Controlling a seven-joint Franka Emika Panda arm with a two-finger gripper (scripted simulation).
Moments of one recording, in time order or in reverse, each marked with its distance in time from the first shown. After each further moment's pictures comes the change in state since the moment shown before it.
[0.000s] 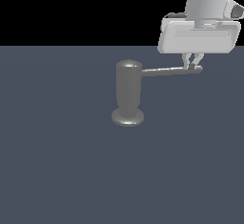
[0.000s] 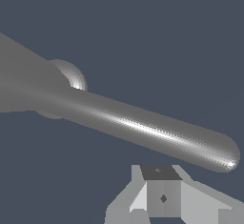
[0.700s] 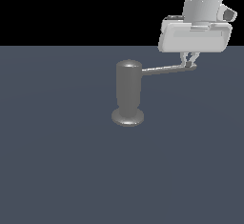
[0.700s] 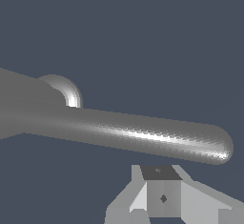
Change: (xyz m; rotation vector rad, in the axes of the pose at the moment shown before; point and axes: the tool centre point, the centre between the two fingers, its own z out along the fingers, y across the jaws) arm 0.038 0.013 0.001 0.007 0.000 -0.017
